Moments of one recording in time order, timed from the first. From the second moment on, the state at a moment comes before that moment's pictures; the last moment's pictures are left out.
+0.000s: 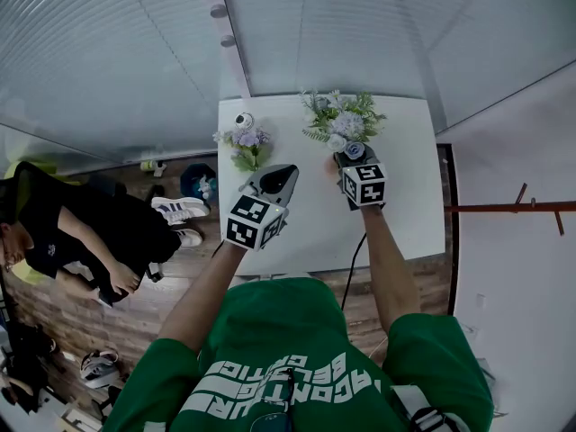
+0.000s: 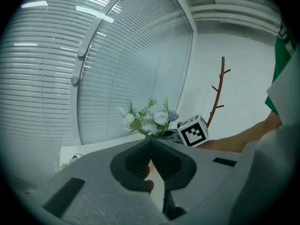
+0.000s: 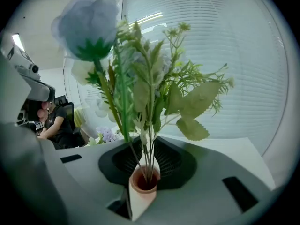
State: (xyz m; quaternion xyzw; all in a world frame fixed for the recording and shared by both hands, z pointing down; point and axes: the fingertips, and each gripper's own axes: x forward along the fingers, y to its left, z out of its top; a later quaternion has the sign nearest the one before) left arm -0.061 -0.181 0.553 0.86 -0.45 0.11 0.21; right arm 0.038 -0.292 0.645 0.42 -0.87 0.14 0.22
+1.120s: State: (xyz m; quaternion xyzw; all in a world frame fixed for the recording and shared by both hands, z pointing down) left arm -0.063 -0.154 0.547 0.86 -0.45 0.11 0.21; right arm 0.116 -0.205 0.604 0.48 -0.83 0.18 0.20
